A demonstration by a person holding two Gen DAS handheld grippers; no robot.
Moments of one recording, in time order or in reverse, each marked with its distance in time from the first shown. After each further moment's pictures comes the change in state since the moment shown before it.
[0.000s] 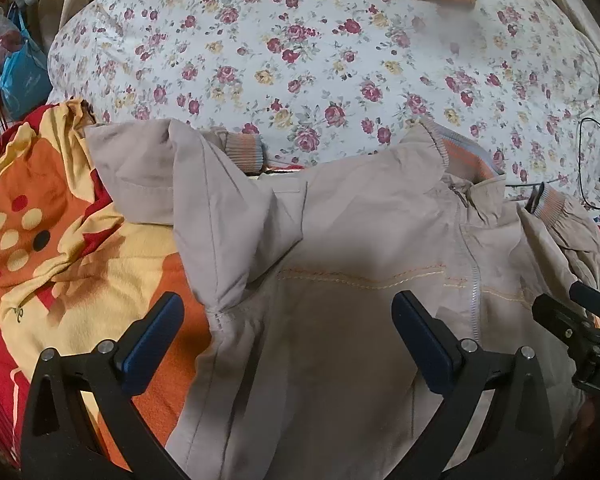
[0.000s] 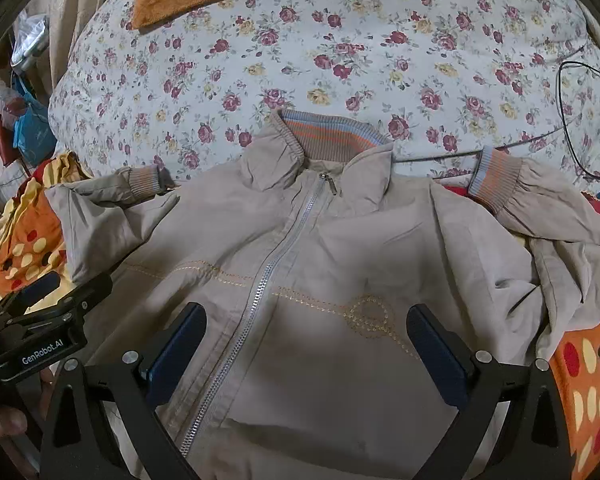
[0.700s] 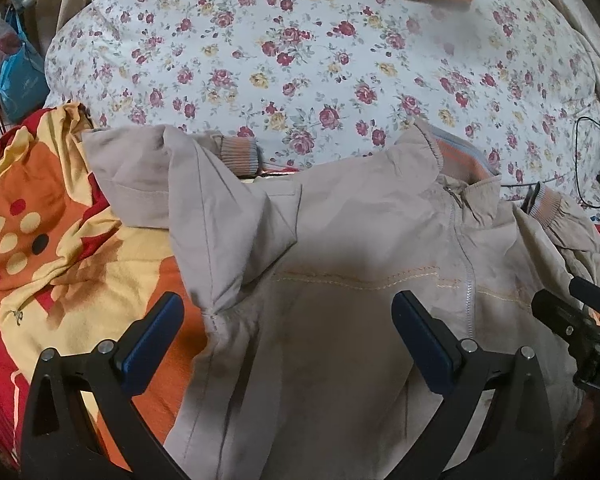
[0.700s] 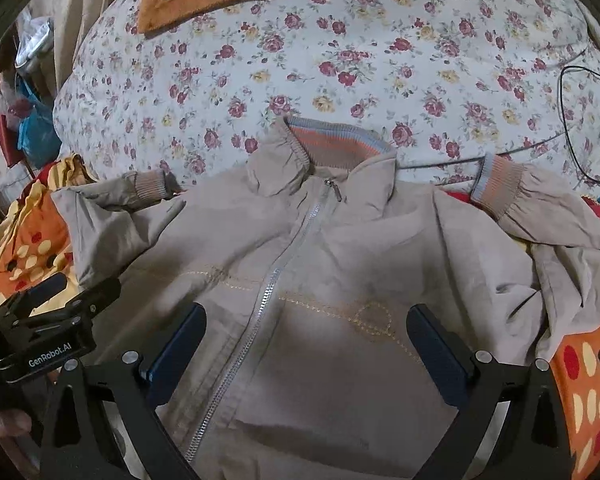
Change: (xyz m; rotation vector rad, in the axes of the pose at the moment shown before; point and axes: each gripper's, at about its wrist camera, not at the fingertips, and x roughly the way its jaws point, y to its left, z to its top) left arm -0.002 -0.005 0.003 0.005 -0.008 -0.004; right arm -0.006 0.001 0.001 -0.008 0.005 -0.008
